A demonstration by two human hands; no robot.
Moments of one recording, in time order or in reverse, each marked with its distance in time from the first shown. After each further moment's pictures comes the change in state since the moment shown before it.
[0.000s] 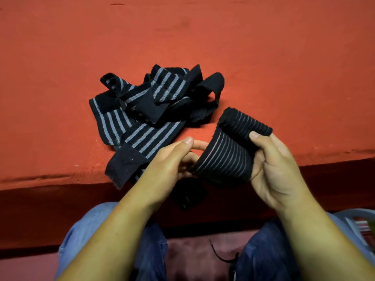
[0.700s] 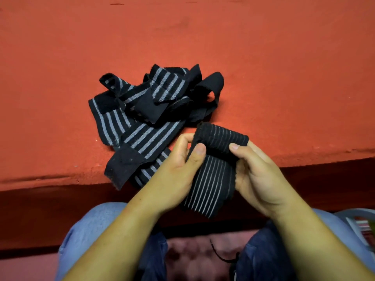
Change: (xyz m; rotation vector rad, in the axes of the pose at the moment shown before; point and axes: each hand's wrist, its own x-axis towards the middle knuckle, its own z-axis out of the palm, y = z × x) left_hand -0.002 -0.004 0.011 0.254 0.010 0.148; right_hand -0.007 0.013 0.006 -0.089 -0.206 0.165
